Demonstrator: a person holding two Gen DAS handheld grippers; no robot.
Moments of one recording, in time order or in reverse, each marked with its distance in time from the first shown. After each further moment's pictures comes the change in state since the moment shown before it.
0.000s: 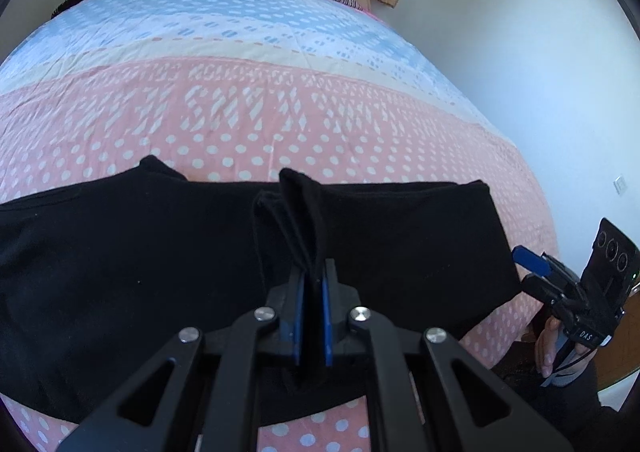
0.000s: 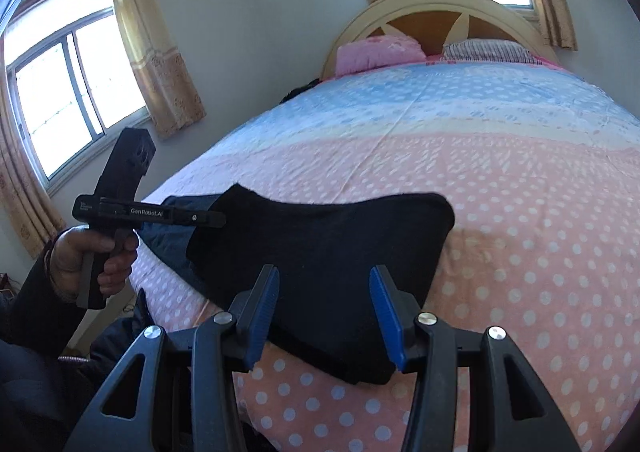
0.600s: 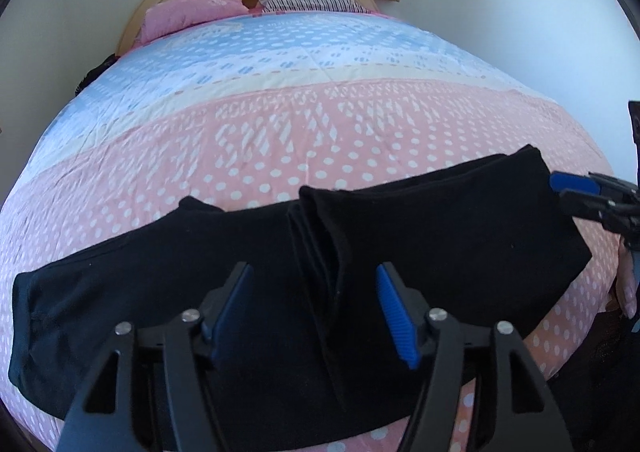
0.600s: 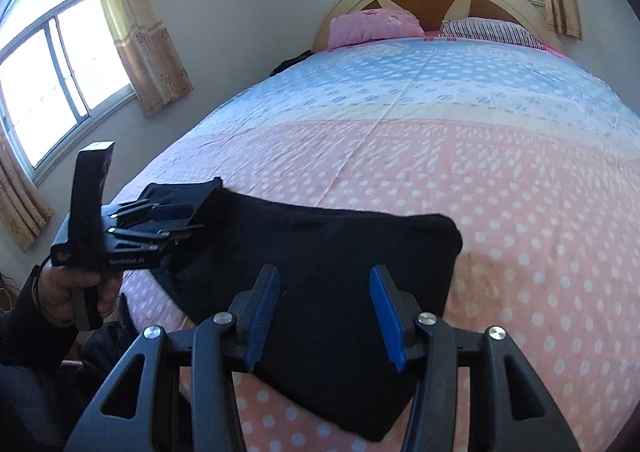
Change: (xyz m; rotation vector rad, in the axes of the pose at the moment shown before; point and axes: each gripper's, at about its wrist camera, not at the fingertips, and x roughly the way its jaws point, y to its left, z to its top) left arm 0.004 -0.014 -0.010 0.199 -0.089 0.278; right arm 0.040 -0.007 0.038 0.002 0.089 -0.052
